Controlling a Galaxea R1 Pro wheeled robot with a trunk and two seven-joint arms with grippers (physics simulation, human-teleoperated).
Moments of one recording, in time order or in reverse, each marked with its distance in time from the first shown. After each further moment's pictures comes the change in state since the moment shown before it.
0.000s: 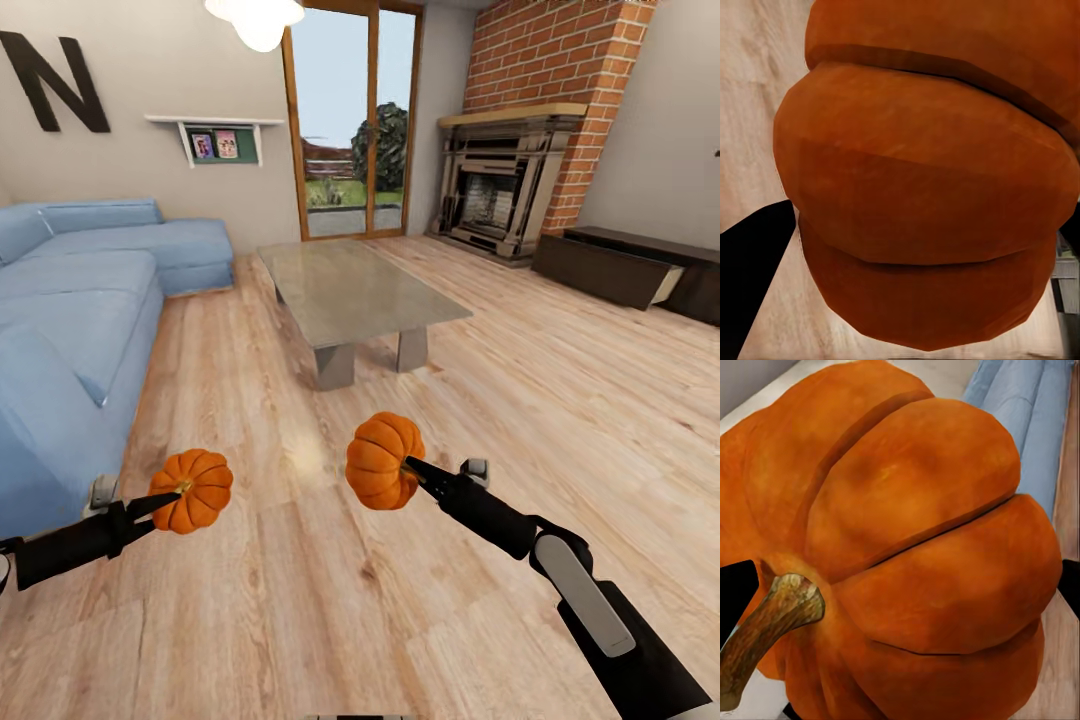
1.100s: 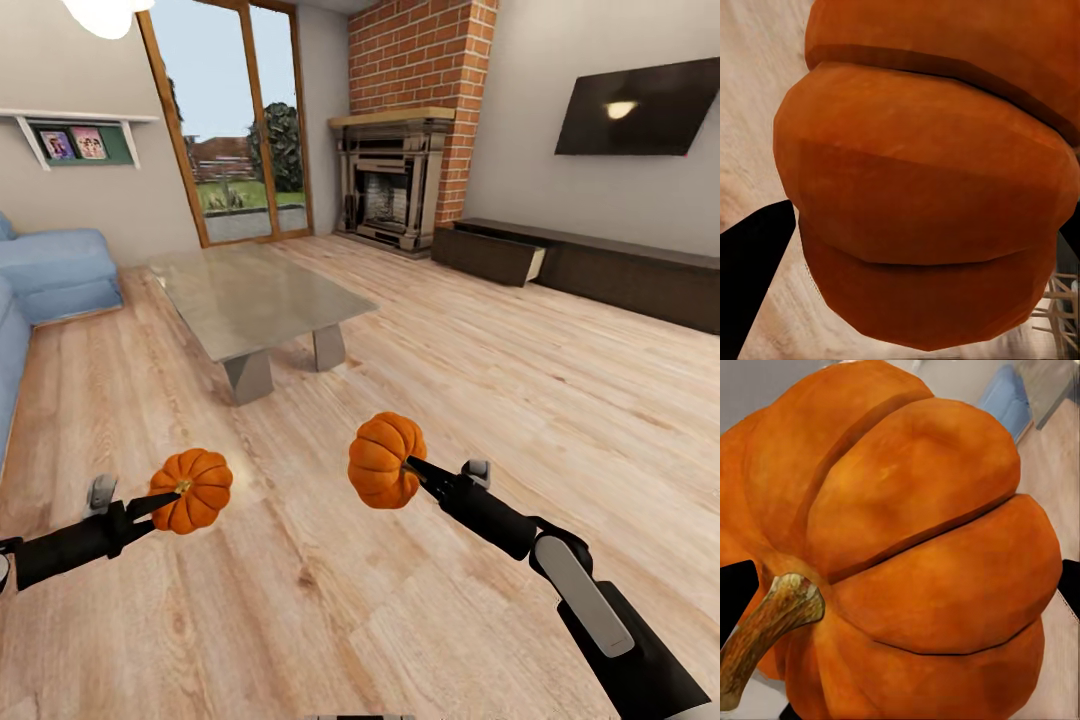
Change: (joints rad) left arm 0.000 0.001 0.000 0.001 0.003 0.000 0.001; right arm 0.000 0.000 0.000 0.015 -0.005 -0.013 0.000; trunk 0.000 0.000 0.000
